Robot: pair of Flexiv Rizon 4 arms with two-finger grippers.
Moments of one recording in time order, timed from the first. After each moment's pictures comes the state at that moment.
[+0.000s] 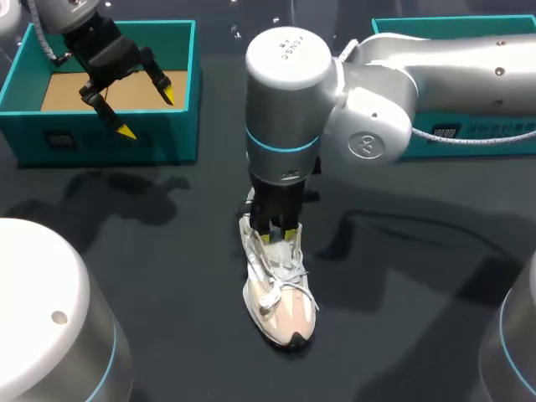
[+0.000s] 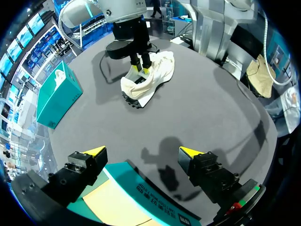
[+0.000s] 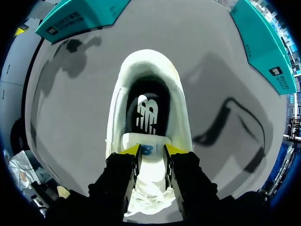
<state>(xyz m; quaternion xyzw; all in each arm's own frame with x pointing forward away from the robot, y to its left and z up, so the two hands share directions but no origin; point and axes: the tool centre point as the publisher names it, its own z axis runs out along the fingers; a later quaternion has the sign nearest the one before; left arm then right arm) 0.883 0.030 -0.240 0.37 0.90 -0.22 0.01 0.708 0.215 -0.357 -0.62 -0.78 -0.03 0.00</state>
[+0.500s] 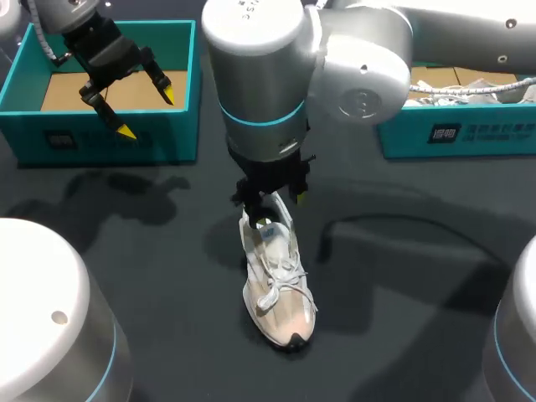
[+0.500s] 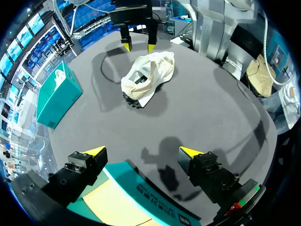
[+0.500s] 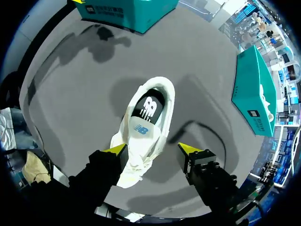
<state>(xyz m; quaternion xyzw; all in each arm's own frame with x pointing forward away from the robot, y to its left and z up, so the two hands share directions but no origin) 0.883 0.030 -0.240 0.37 0.90 -0.22 0.01 0.701 0.207 -0.270 -0.47 -0.88 0.01 -0.07</state>
